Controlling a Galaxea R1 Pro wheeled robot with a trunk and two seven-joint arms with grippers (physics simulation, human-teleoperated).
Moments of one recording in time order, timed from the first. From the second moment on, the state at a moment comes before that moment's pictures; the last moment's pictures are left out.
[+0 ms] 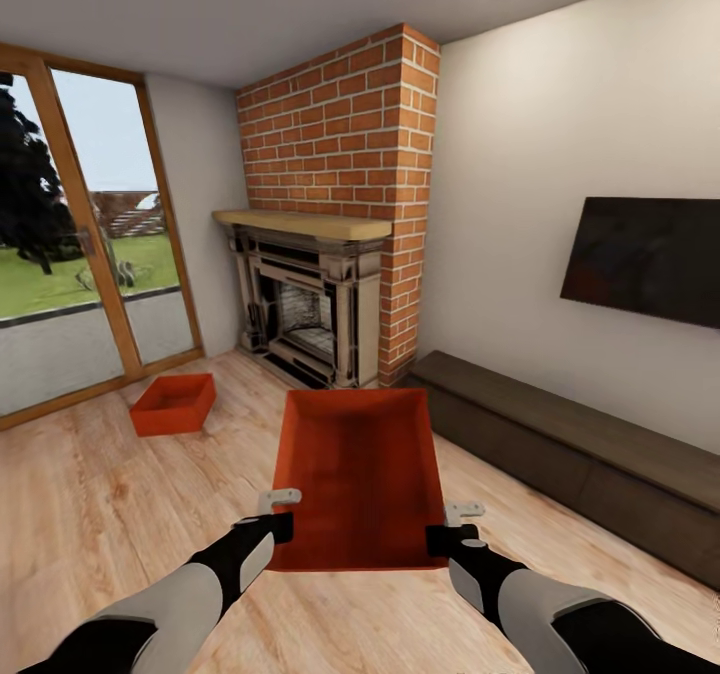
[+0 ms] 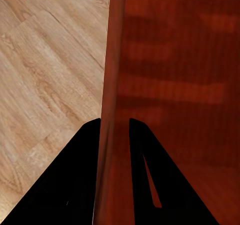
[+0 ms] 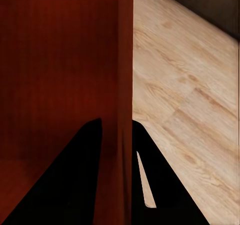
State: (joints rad) left arm -0.77 -0.11 -0.03 -0.16 0.12 0.13 0.16; right arm -0.80 0.11 0.20 0.02 -0.17 -0.09 -0.12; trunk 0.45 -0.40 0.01
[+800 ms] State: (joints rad) left arm -0.77 -0.11 -0.03 -0.16 0.13 0.13 0.17; right arm -0.80 0.11 0.20 0.02 -0.17 -0.08 -0.12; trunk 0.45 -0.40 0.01
